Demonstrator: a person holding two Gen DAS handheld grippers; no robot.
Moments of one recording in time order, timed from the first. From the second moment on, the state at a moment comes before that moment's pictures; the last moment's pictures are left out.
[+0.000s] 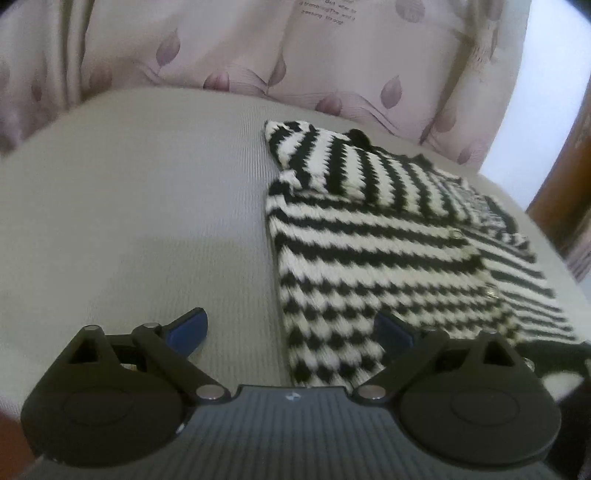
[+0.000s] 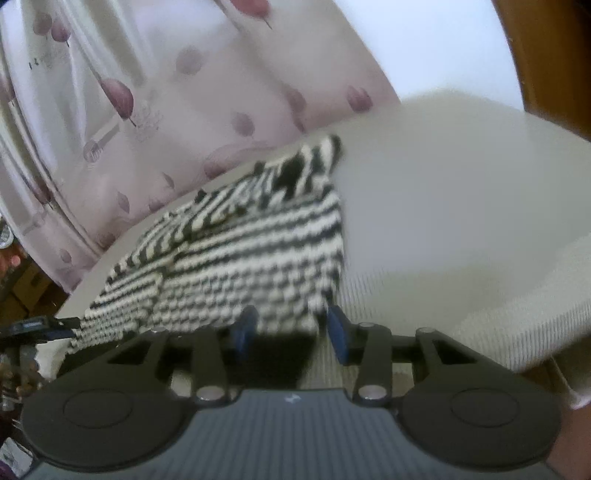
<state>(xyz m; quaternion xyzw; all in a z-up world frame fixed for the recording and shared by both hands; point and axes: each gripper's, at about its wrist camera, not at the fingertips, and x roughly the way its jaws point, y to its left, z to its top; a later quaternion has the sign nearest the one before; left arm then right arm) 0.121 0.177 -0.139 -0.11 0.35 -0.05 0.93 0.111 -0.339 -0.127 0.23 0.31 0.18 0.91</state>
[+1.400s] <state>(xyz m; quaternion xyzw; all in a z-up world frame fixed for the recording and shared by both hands) 0.106 0.183 -0.159 -0.24 0.38 -0.19 0.87 0.110 -0.322 -0.153 0.33 0.30 0.21 0.87</state>
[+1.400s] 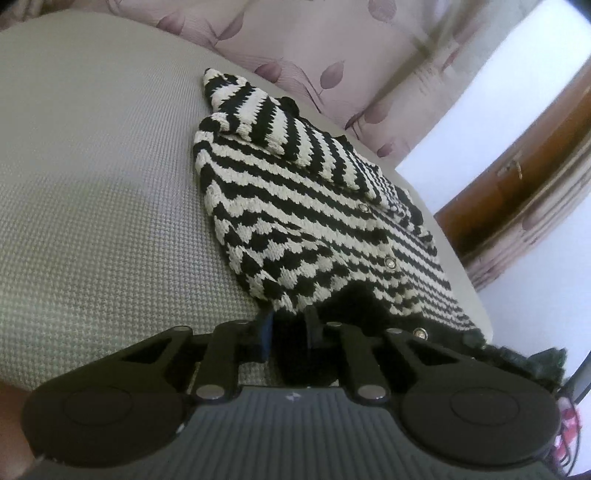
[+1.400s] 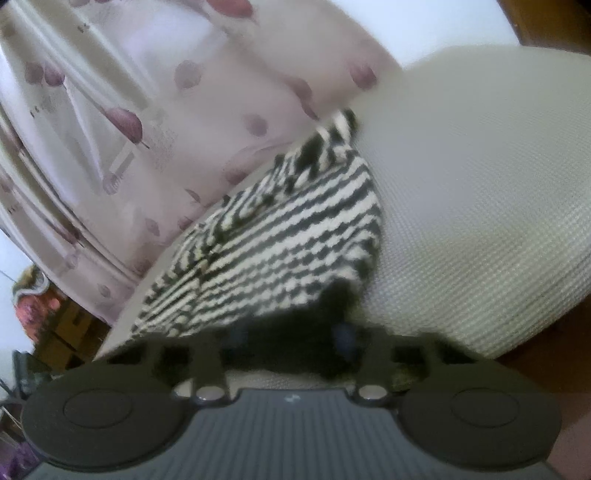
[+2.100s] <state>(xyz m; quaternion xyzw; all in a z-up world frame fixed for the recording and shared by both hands) 0.102 0.194 -0.162 -0.32 0.40 -0.24 0.82 0.111 -0.340 -0.158 0.41 0.28 0.23 0.84</state>
